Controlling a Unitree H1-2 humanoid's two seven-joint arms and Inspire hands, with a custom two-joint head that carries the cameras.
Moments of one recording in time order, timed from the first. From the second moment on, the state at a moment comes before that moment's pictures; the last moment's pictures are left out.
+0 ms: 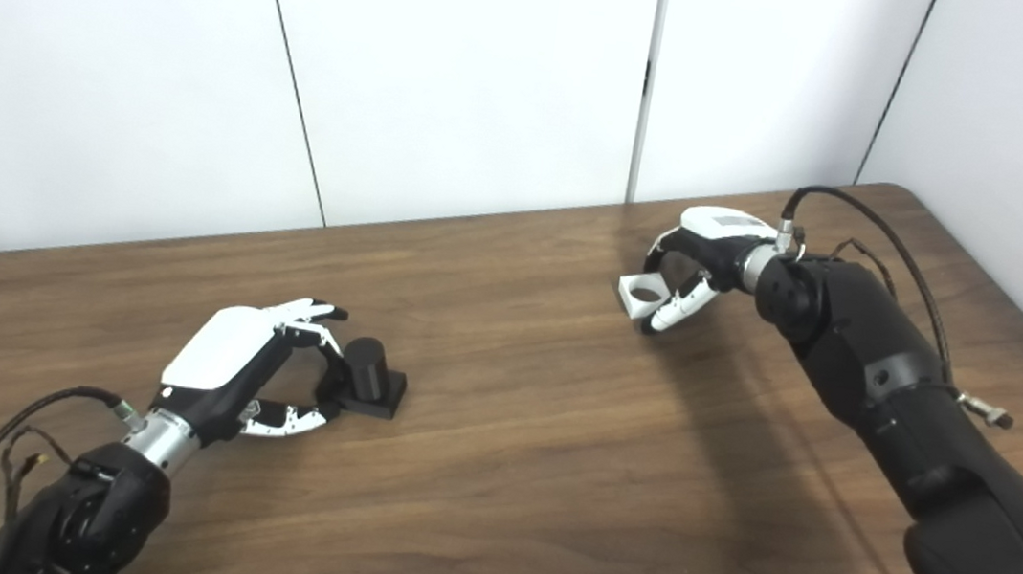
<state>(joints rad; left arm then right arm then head) -0.44 0.30 -0.41 0.31 0.71 -0.20 0.02 -0.74 -0.64 0.37 0.58 -0.69 0.02 0.36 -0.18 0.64</state>
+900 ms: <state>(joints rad) -0.44 0.31 -0.41 0.30 0.71 -0.20 0.02 -0.72 -0.64 0.37 0.59 -0.70 -0.07 0.20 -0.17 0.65</state>
